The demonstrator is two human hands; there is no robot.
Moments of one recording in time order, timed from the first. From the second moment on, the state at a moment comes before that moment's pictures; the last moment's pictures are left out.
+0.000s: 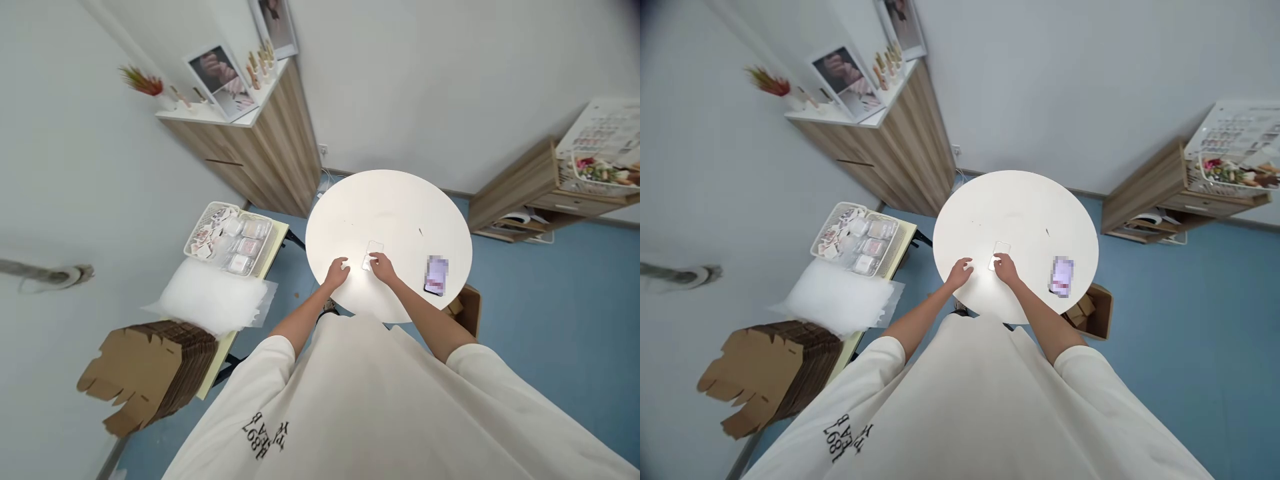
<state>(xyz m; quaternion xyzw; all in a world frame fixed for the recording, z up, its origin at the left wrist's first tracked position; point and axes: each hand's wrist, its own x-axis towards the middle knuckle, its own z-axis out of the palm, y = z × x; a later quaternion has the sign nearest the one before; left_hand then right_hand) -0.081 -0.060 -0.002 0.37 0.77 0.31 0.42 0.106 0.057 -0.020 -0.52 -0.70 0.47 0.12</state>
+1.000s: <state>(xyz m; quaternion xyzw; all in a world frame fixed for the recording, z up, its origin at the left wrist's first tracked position) -0.507 -0.220 0.039 0.25 0.80 0.52 0.16 -0.368 -0.063 0.063 -0.20 -0.85 0.45 0.15</state>
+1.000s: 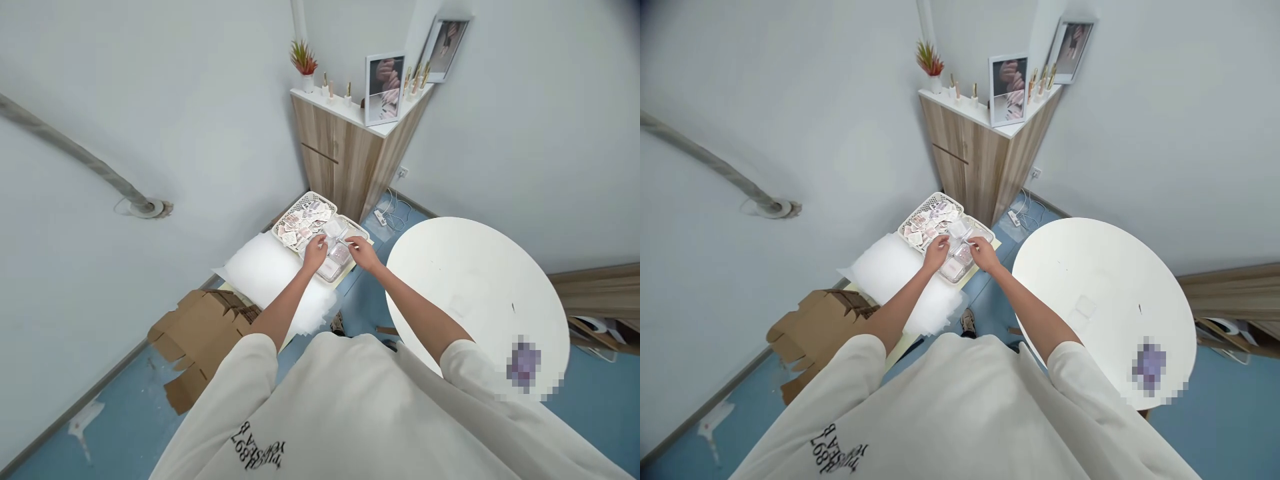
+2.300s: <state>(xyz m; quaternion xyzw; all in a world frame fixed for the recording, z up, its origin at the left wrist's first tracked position) -0.682 -0.238 -0.007 0.28 0.94 0.10 0.15 -0.530 -0.084 0.059 -0.13 -0.88 0.45 0.05</state>
